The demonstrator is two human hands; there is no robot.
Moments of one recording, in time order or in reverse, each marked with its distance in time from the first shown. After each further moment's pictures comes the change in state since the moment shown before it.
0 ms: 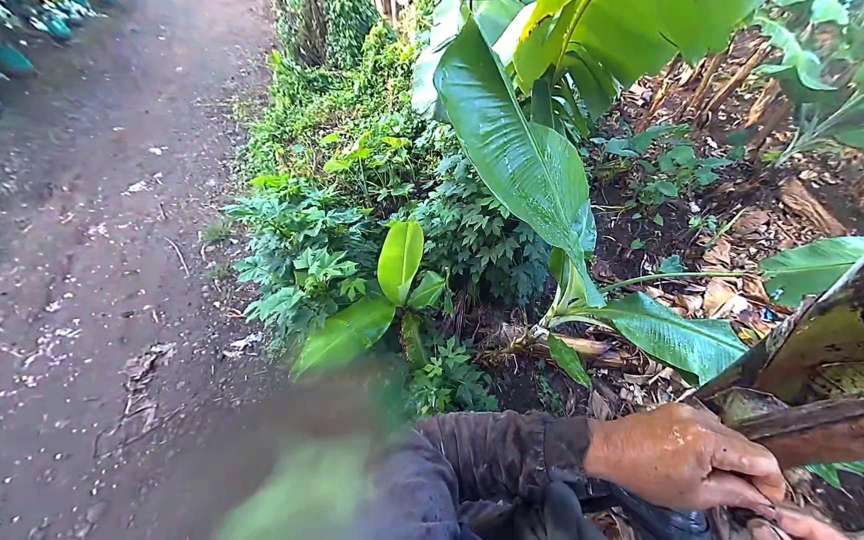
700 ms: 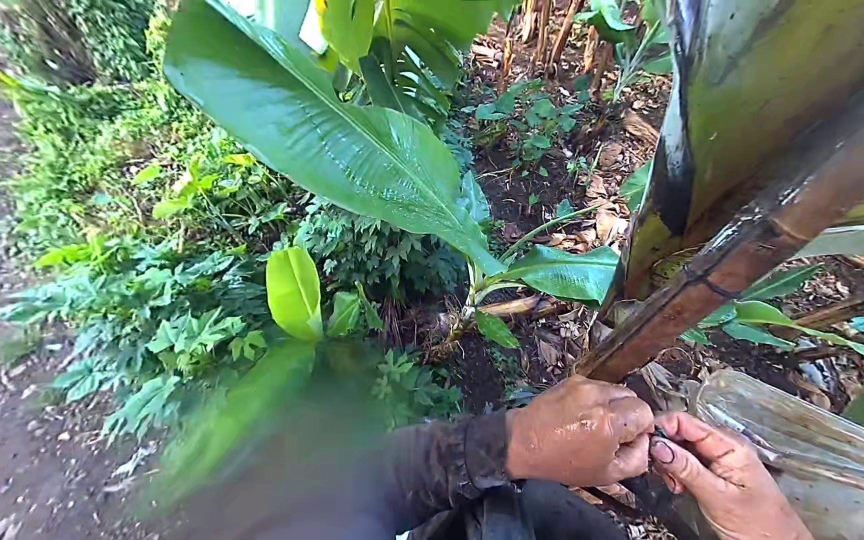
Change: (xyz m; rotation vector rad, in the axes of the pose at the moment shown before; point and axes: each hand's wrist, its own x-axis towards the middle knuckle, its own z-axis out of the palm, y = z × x) left_hand -0.001 0.012 0.025 0.205 -0.212 -0.037; right_hand -0.030 -0.007 -0.002 0.007 0.106 0.086
